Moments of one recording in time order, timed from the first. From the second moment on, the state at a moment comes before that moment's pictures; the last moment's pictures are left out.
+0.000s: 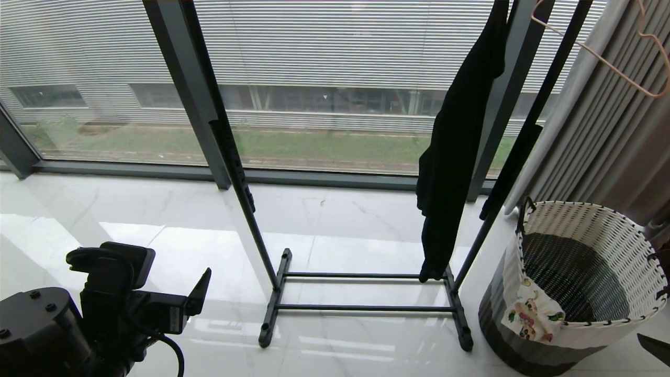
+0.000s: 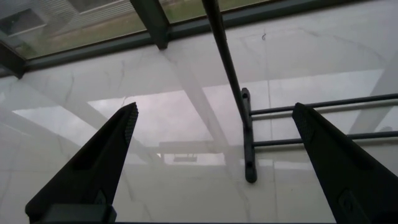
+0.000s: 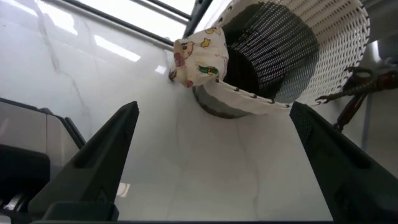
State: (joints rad) left arm -0.37 1.56 0.00 -1.42 0.46 0.29; right arm 0.27 0.83 -0.62 0.34 -0.15 -0.24
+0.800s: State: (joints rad) left arm -0.37 1.56 0.00 -1.42 0.46 0.29; right arm 0.31 0.95 -0.47 0.17 0.03 -0.54
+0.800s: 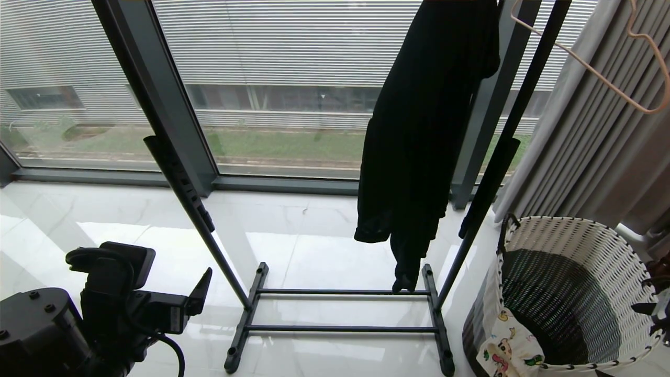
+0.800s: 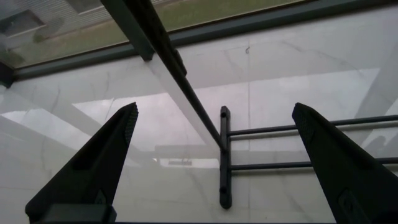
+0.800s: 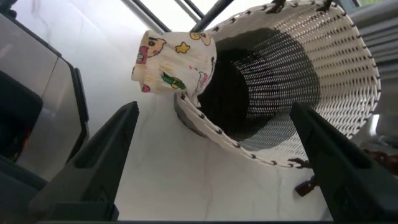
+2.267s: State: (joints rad) left arm -0.37 1.56 0.00 -1.42 0.52 0.22; right arm 0.48 1.85 -0.40 -0.57 -0.24 -0.55
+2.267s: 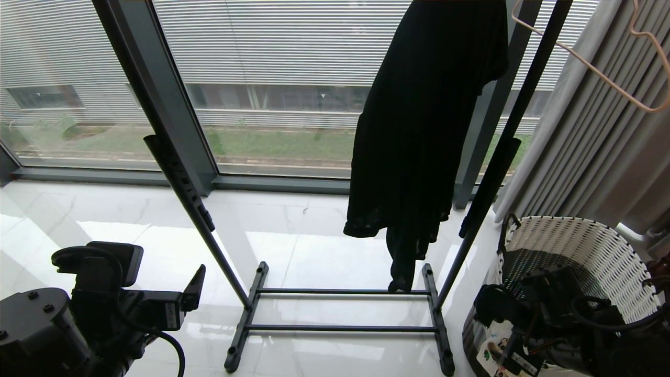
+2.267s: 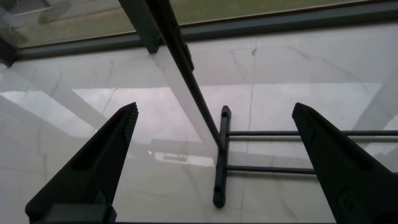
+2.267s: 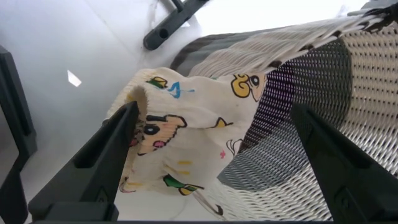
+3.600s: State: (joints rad) left arm -0.38 1.56 0.00 -1.42 0.52 0.22; right arm 0.45 1.82 -0.38 -0.67 -0.31 -0.53
